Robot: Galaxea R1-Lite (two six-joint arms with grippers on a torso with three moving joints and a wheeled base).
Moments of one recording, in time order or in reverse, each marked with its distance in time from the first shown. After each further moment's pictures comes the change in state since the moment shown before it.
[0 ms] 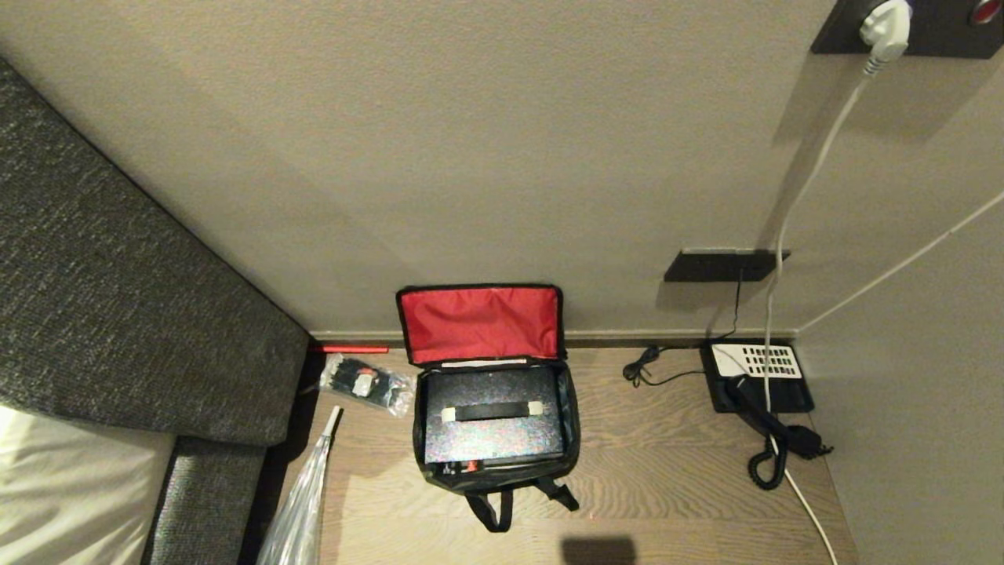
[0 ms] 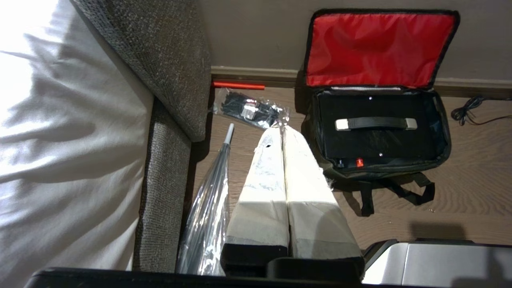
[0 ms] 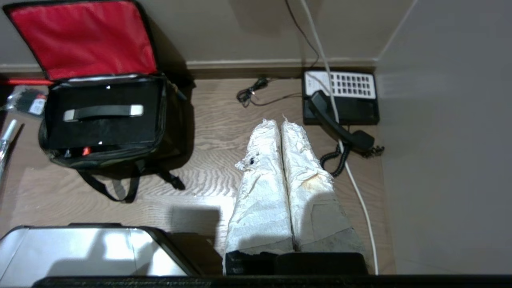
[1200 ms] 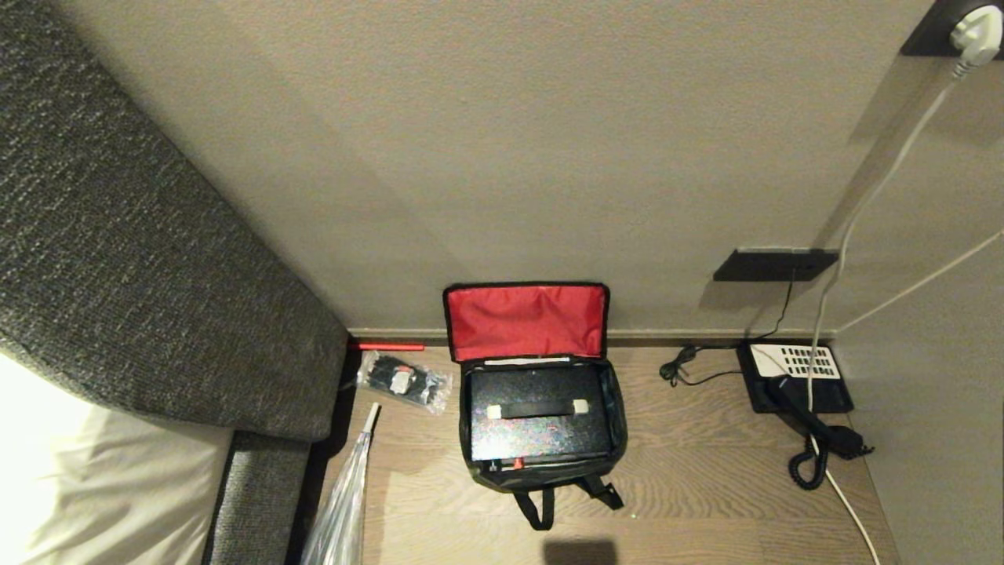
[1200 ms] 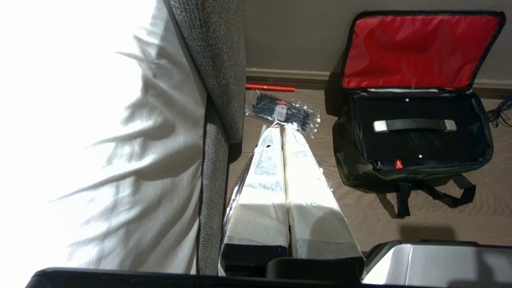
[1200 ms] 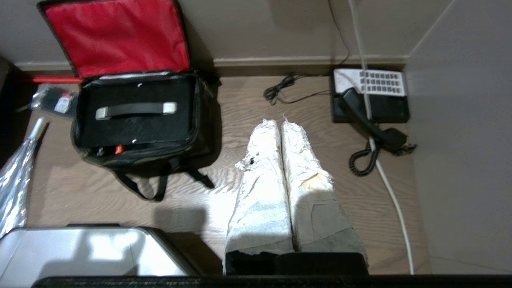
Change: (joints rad) left arm 0.001 0.000 0.000 -0.002 -0.002 0.010; right arm 0.001 0.002 0.000 -0.001 0.000 0.000
